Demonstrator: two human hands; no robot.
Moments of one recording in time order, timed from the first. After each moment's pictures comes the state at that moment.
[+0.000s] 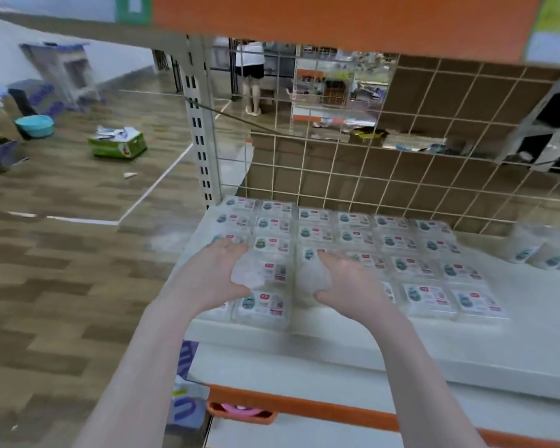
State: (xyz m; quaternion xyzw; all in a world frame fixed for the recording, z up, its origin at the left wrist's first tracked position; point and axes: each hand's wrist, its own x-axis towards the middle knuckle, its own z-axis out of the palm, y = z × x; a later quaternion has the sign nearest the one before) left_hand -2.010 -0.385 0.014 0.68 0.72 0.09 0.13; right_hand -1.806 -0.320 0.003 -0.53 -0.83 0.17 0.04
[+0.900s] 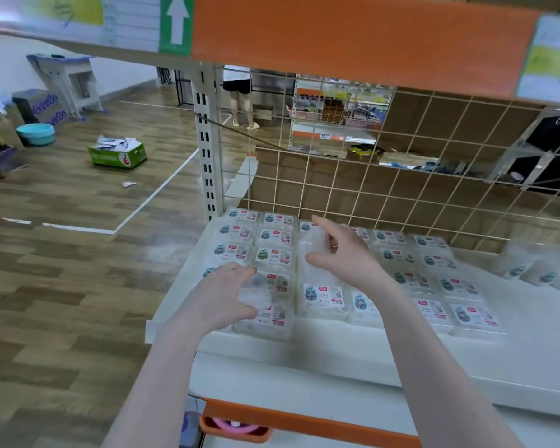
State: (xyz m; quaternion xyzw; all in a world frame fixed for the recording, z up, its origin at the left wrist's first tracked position) left_hand -2.008 -0.389 -0.007 0.65 0.72 0.14 0.19; right_hand -1.818 -0.285 0.029 -0.49 -0.79 0.30 0.20
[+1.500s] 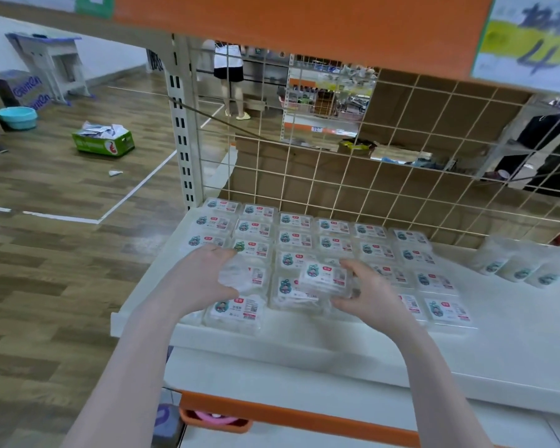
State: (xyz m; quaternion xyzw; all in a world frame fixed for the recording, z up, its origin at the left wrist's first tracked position) left_hand -1.997 -0.373 0.001 0.65 0.73 0.12 0.16; right_hand -1.730 -0.291 -0.025 -0.52 -0.80 0.25 0.18
